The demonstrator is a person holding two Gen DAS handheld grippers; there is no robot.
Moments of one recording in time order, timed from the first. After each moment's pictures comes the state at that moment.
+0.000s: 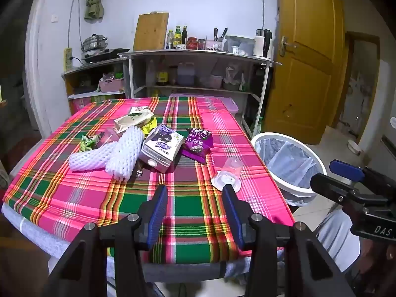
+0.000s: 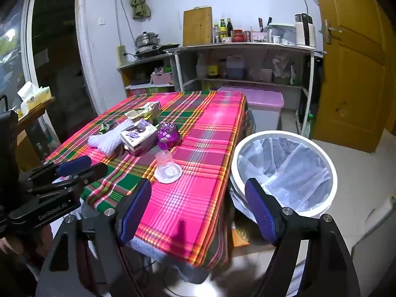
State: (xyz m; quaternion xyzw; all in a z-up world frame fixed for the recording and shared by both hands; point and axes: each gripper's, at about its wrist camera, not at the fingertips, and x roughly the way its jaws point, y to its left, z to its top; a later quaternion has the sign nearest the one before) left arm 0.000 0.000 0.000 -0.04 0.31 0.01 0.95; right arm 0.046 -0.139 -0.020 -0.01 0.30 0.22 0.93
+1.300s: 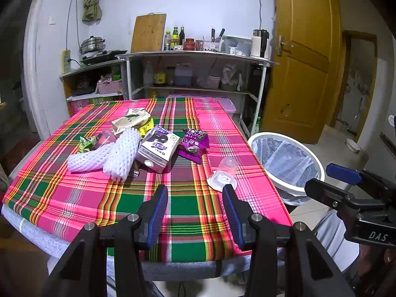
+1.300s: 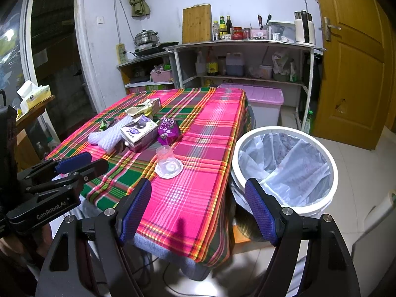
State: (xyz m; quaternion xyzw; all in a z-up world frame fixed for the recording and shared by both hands) left arm -0.002 -0.007 0.001 -0.03 0.30 0.01 0.95; right arm 0.045 -0.136 -0.029 -0.02 0.31 0.22 0.93
